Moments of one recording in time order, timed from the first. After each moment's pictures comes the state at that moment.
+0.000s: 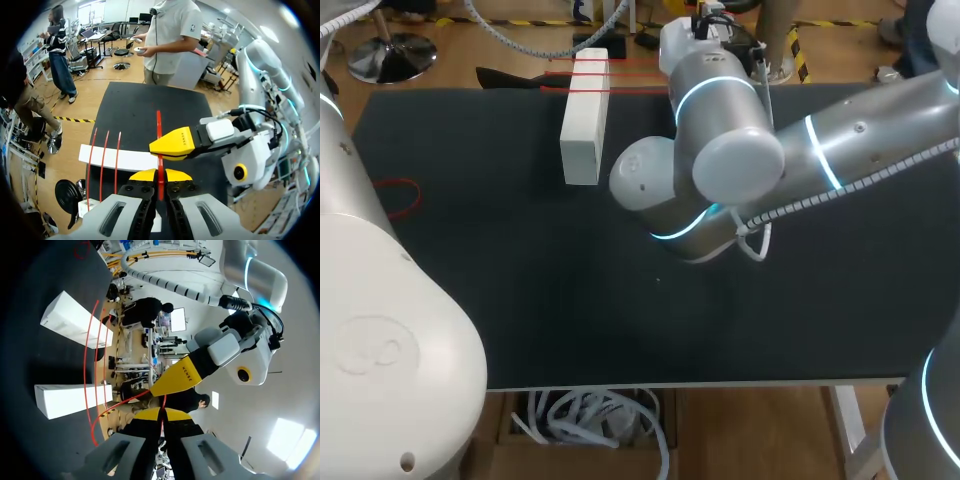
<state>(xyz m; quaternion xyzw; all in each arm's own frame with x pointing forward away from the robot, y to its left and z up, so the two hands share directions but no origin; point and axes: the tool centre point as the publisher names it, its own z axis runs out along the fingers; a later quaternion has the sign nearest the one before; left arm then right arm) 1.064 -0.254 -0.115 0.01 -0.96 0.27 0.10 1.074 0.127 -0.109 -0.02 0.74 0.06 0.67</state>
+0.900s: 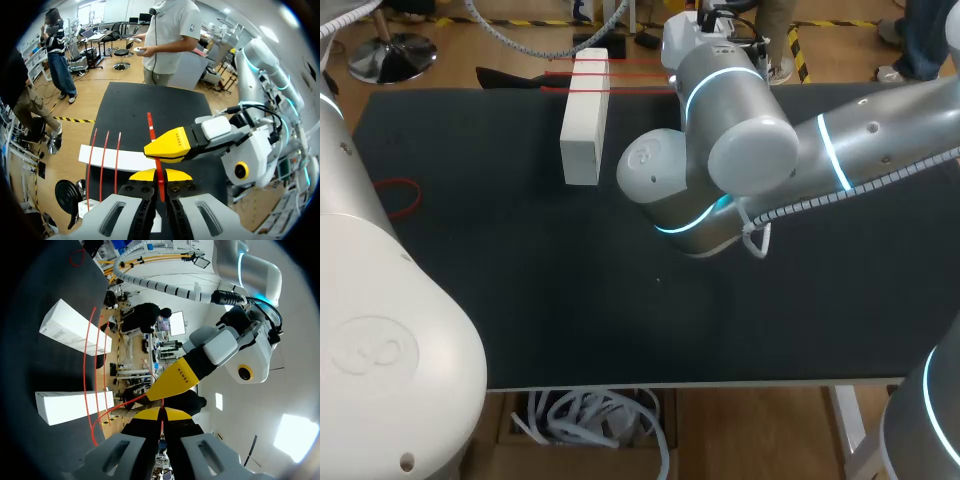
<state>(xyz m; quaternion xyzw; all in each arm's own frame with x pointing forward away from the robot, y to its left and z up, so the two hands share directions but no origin) 1.064 -0.255 -0.116 0.01 -0.96 0.27 0.10 1.080 0.128 -0.108 -0.01 0.74 0.09 0.66</state>
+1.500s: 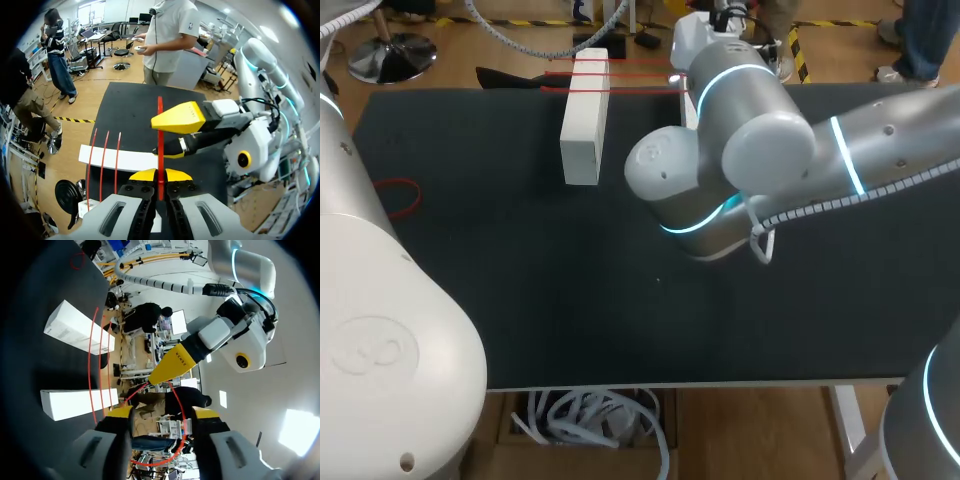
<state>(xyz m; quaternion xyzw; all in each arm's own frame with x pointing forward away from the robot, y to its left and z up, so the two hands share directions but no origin) 1.064 -0.255 -0.115 0.01 -0.96 0.27 0.10 1.069 0.114 -0.111 0.00 0.75 0.10 0.65</state>
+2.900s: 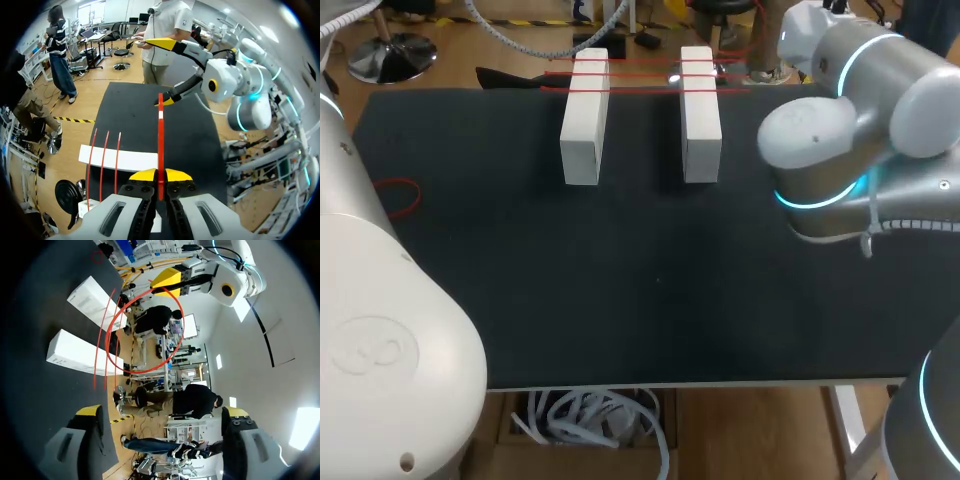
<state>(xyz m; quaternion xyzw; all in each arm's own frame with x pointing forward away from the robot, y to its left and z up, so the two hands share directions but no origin) 1.064 -0.255 -0.115 0.01 -0.96 0.27 0.10 1.088 -0.017 -0.119 -0.05 0.78 0.13 0.61</state>
